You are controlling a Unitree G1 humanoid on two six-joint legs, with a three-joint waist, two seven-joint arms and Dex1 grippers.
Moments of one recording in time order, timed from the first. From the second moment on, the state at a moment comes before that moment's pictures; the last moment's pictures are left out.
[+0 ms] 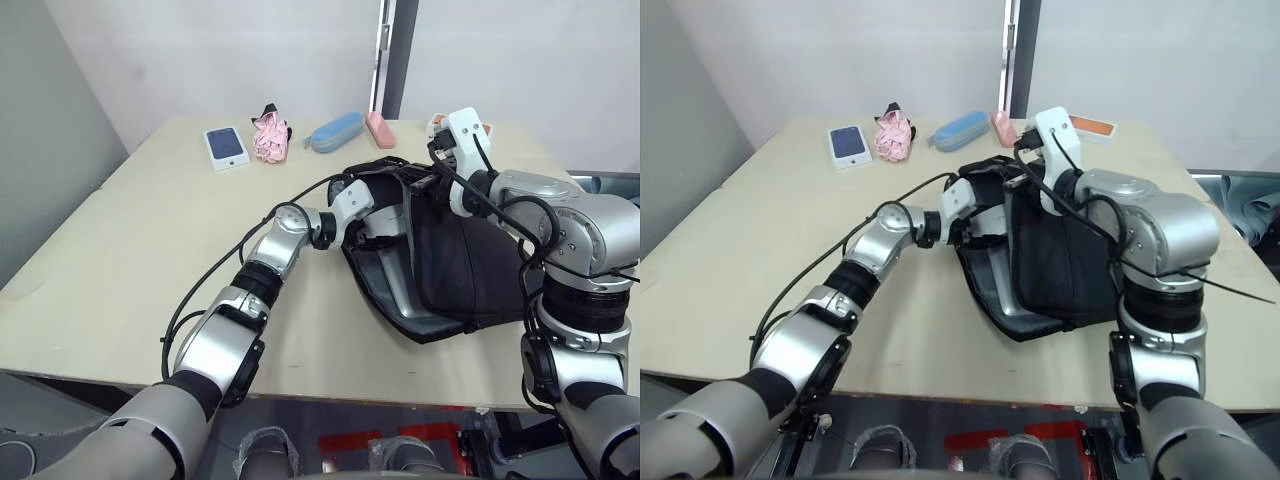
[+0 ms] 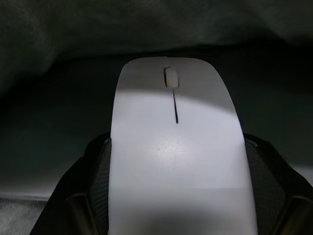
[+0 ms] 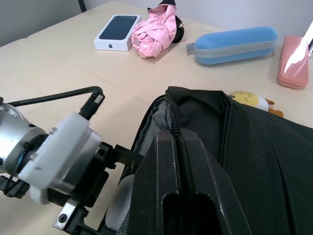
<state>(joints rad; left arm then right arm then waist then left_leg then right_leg) -0.99 0.11 -0.22 0.80 -0.03 0.01 -0.96 -0.86 -0.45 -0.18 -0.43 0.49 1.43 0.38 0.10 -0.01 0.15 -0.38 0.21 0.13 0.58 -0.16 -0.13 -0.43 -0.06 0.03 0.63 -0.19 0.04</state>
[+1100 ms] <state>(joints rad) -0.83 0.12 -0.12 0.59 -0.17 0.07 -1.05 -0.86 -0.42 -0.19 -0.44 0.54 1.46 0.32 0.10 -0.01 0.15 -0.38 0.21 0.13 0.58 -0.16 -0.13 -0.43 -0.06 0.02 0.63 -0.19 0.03</state>
